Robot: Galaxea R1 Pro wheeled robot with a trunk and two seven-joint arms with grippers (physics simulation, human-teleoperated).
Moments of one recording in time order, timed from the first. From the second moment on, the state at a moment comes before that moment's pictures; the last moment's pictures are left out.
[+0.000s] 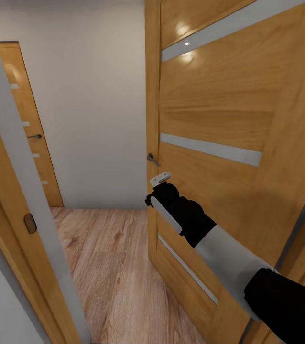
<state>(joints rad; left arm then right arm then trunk) 0.00 -0.01 0.01 -0.19 0.10 0.00 0.01 -1.10 0.17 0.69 -0.98 -0.39 1.04 -0.44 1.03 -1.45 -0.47</state>
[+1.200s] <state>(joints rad) 0.00 -0.01 0.01 -0.19 0.10 0.00 0.00 -1.10 0.17 0.69 -0.95 -0.39 1.04 -0.44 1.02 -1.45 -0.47</state>
